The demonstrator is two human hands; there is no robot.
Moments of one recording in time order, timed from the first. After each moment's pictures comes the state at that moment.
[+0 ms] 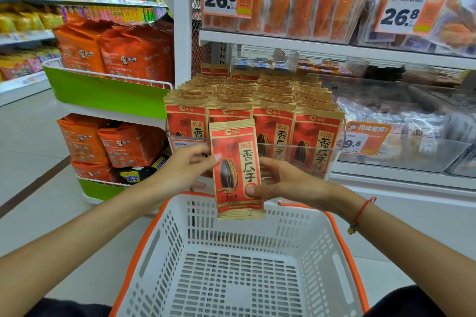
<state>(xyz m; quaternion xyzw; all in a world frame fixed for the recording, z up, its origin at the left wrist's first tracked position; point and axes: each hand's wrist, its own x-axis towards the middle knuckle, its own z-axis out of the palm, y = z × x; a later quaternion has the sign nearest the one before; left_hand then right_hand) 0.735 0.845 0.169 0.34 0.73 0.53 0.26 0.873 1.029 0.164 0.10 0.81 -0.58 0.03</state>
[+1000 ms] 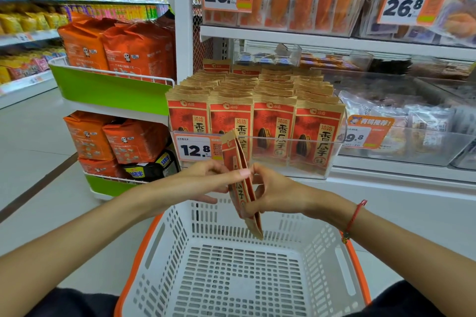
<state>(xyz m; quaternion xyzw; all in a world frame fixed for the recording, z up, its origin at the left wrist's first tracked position) 0.760 0.843 0.173 0.32 0.76 0.42 0.38 0.878 0.992 0.166 0.14 0.86 -0.49 0.07</state>
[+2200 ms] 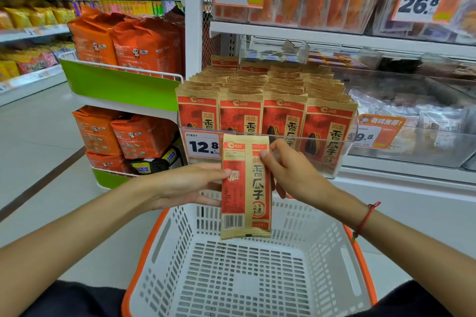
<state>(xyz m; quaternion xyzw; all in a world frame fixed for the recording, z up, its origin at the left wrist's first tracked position) 0.742 0.841 0.165 0.27 0.72 0.48 0.43 0.874 0.993 0.174 0.18 0.91 -0.36 -0.12</state>
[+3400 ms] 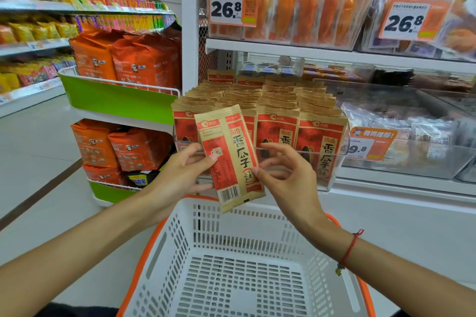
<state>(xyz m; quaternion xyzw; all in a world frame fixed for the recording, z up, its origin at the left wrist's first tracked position) 0.754 0.831 0.181 0.27 0.65 0.65 0.27 0.877 0.983 0.161 0.16 0.78 -0.49 -0.36</state>
